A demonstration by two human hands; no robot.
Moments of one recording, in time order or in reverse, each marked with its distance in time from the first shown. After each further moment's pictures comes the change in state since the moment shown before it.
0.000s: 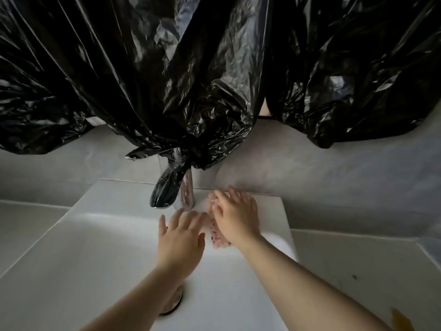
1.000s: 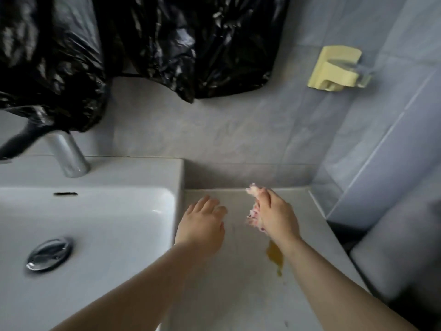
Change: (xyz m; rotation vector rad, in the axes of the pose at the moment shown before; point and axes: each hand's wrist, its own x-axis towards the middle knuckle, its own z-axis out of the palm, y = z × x) left_hand -0.038 0.263 0.012 -0.258 -0.197 0.271; right_hand -0.161 0.241 -0.114 0.432 0.252 0.518
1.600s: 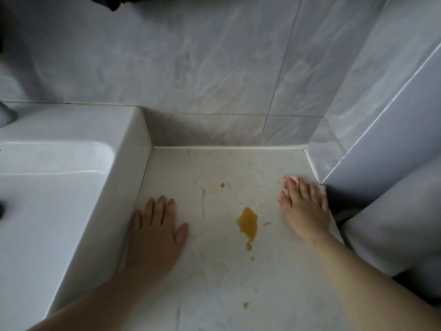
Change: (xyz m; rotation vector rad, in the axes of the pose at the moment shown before) left_hand -0.047 -0.006 0.116 0.260 -0.225 -0.404; right_hand 0.047 0.184 -0.040 -0.777 -0.163 -0.092
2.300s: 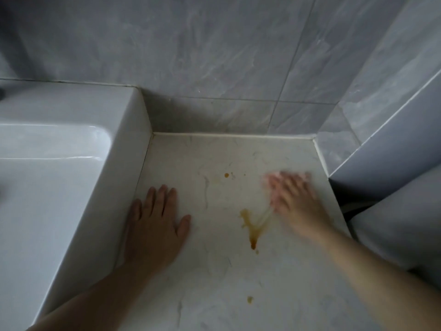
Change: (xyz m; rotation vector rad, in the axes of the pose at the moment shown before) left_hand 0.000 -0.002 0.004 0.002 0.090 0.012; right_hand -0.003 0.001 0.015 -0.108 0.028 -0.512
